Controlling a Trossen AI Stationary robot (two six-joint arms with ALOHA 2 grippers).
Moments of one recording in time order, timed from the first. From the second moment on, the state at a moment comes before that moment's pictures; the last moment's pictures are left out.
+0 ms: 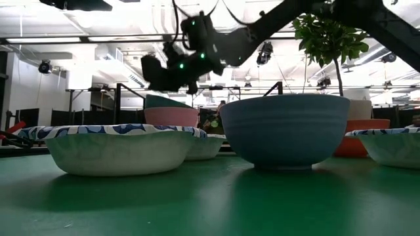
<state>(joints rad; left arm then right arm) -0.38 0.53 0.69 -0.38 -0.83 0.37 -0.25 2.25 1.73 0.34 0.22 0.04</state>
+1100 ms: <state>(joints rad) -0.36 0.70 0.69 -0.08 -0.82 0.40 0.02 1.63 1.06 0.45 0.23 -0.10</state>
